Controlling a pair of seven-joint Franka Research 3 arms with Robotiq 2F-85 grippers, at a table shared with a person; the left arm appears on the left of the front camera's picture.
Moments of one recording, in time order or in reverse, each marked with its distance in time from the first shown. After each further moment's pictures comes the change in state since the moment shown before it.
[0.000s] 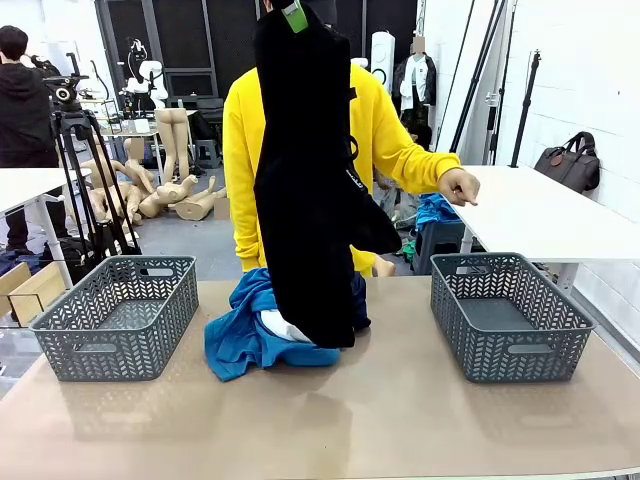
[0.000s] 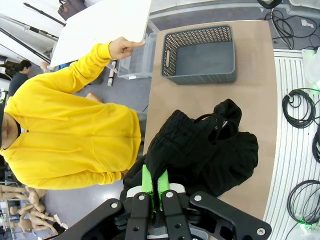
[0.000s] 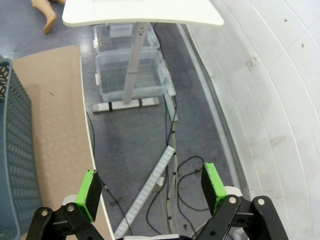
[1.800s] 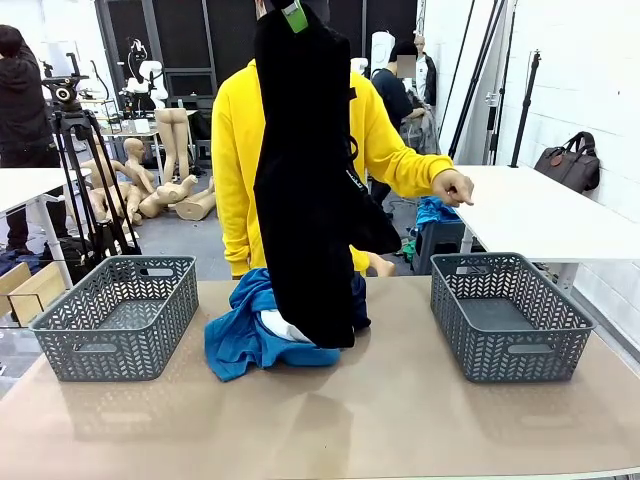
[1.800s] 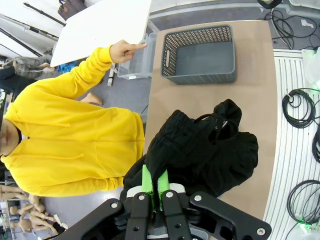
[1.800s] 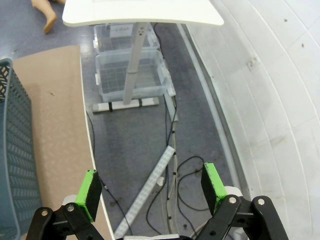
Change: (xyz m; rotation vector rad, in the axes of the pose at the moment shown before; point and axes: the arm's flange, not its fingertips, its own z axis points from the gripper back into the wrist) left arm 0.000 0.000 -0.001 -0.001 0.001 0.000; right arm 0.000 0.000 0.000 0.000 0.000 0.000
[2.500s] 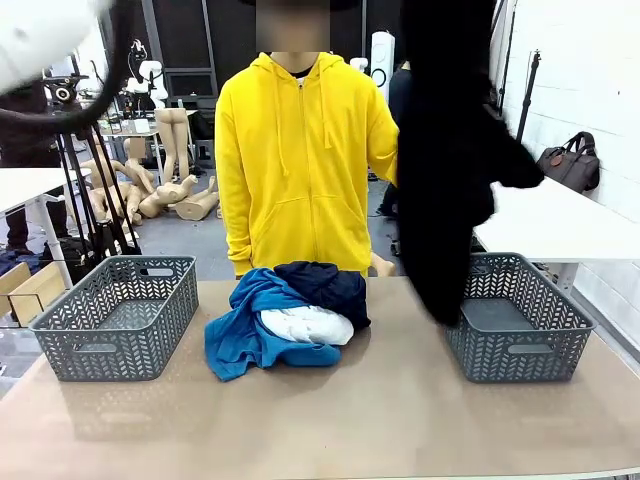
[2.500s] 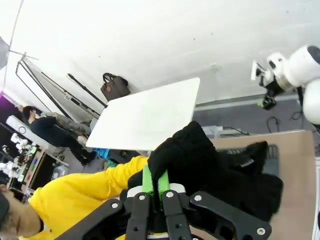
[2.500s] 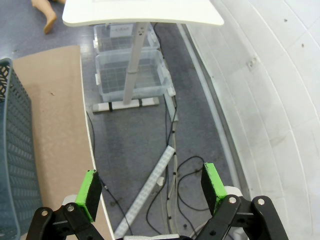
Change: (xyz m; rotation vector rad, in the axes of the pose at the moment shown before) left arm 0.142 0.027 -0.113 0.175 -0.476 0.077; right arm 0.000 0.000 0.000 0.000 0.000 0.000
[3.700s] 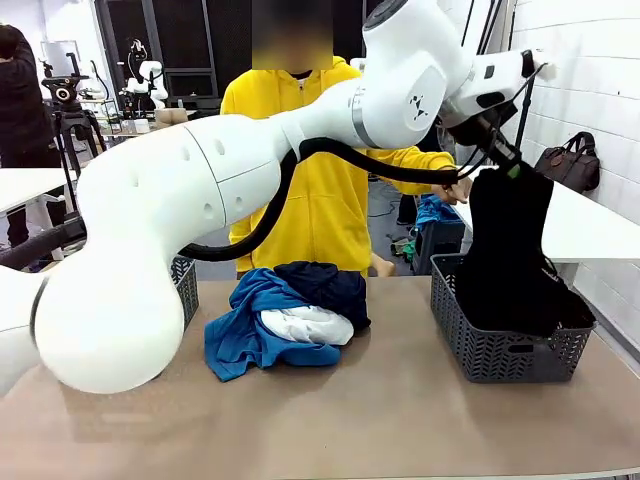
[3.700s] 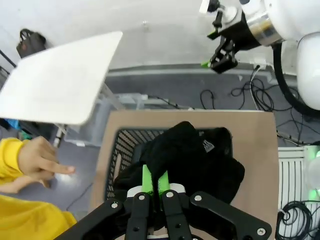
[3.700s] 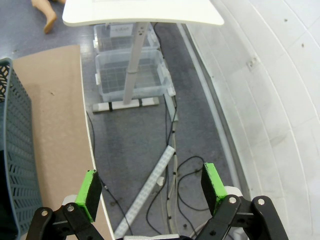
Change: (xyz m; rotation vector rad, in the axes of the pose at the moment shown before) left arm -0.116 -0.132 -0.211 -0.356 0.238 0.183; right arm 0.000 0.000 0.000 0.000 0.000 0.000
